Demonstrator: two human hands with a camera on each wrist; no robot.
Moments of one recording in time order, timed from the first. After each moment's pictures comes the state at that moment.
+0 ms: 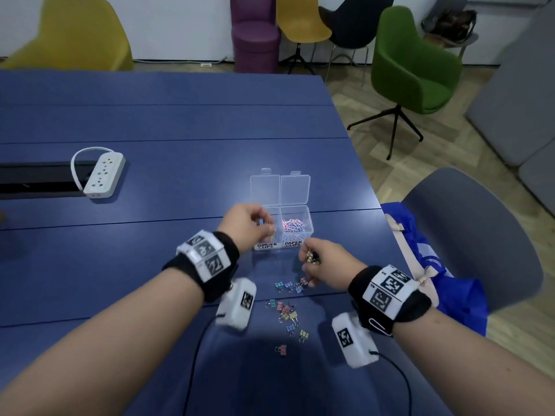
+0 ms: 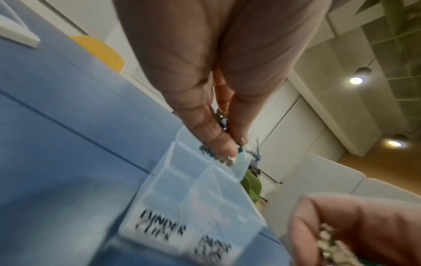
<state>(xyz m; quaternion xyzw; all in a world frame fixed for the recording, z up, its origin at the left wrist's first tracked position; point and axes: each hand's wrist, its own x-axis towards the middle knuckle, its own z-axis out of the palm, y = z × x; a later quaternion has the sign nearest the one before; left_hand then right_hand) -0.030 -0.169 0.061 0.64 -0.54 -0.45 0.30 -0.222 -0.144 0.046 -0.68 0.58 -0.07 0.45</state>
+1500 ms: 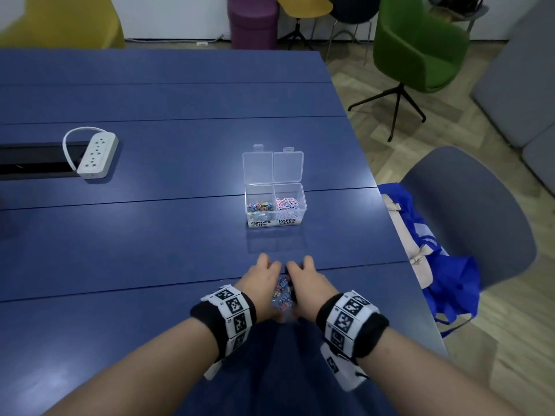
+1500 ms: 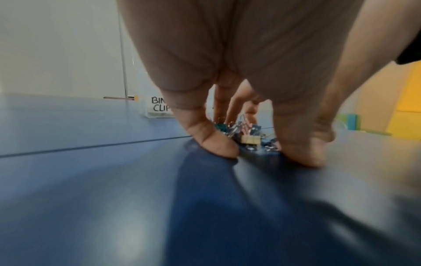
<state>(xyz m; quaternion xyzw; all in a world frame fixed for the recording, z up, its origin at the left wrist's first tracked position) -0.072 -0.069 -0.008 0.59 -0.74 -0.31 -0.07 -0.207 -0.074 -0.001 -0.74 0.58 0.12 0.31</state>
